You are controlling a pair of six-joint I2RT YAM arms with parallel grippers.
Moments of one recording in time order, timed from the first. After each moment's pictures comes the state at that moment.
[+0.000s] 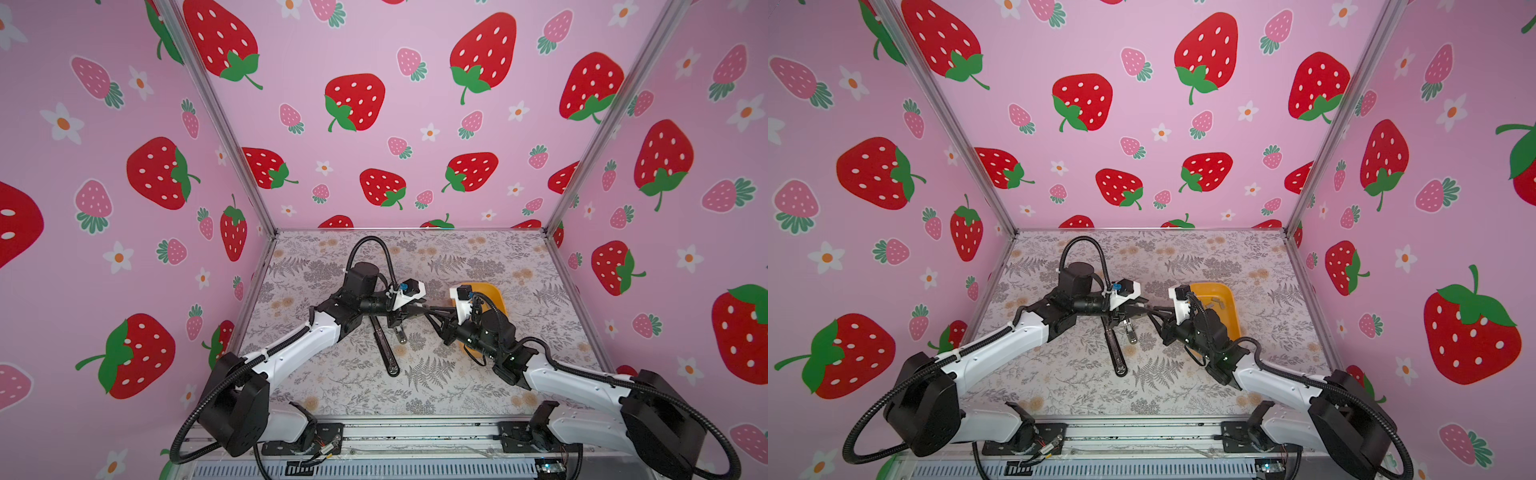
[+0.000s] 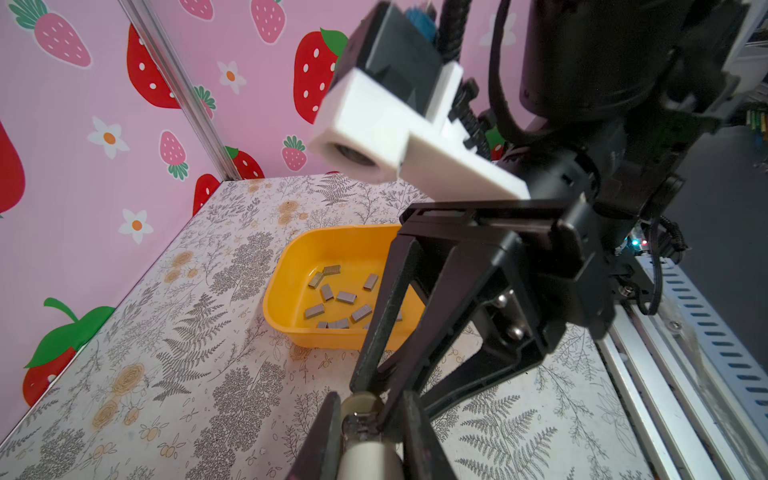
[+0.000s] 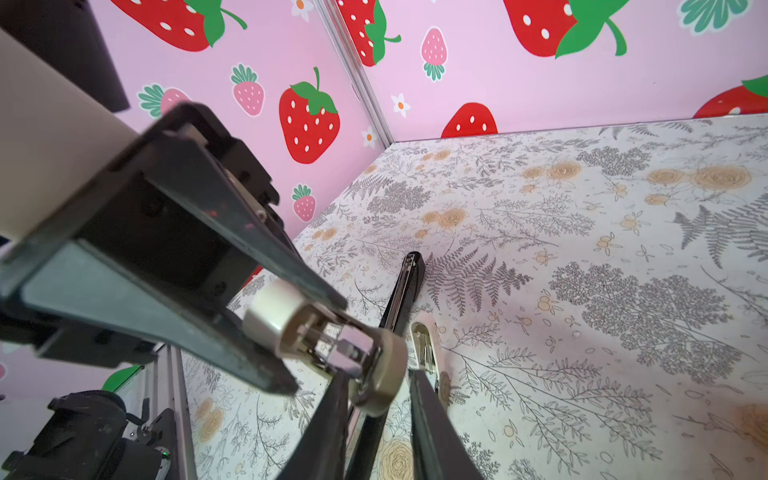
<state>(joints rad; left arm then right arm) -0.57 1.37 0.92 0.00 0.78 0.52 0.88 1.20 0.44 0.61 -0.13 0.43</state>
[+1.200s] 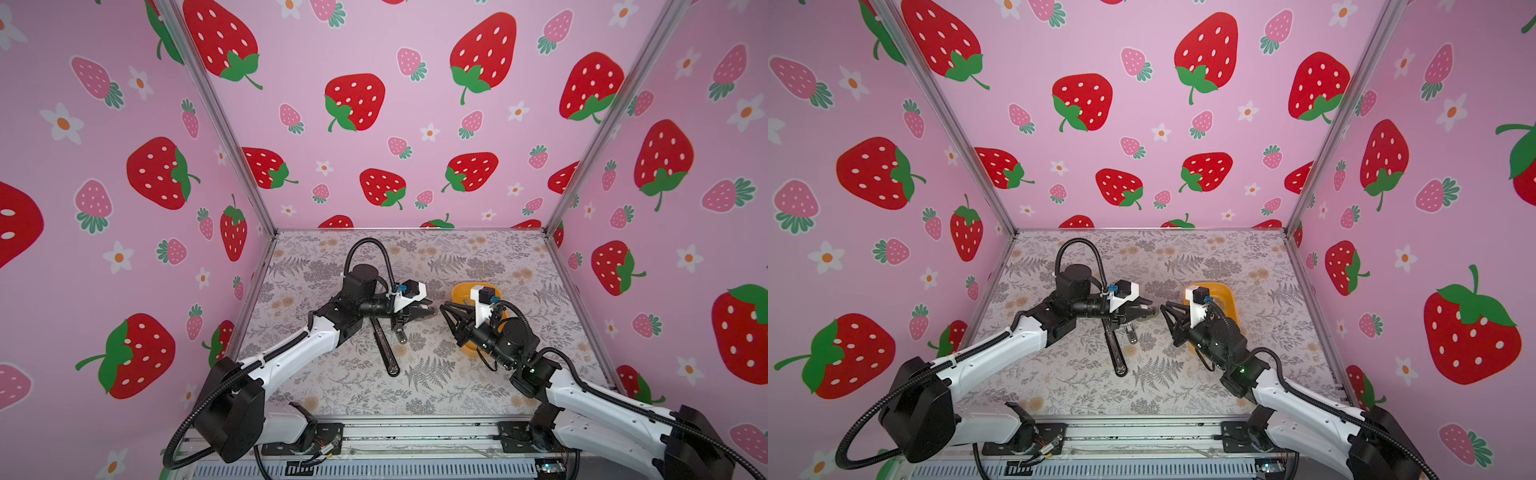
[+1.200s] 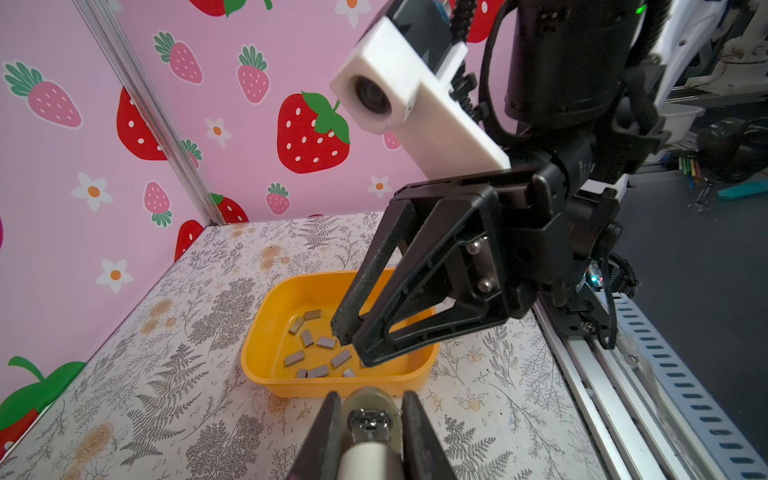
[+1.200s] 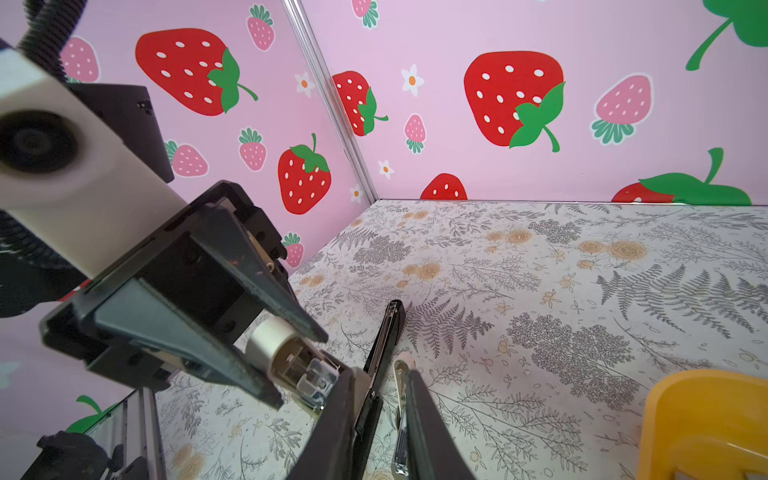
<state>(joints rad) -0.59 1.34 0.89 0.11 0.85 0.45 0.90 0.93 0.39 0.53 -0.01 0.36</state>
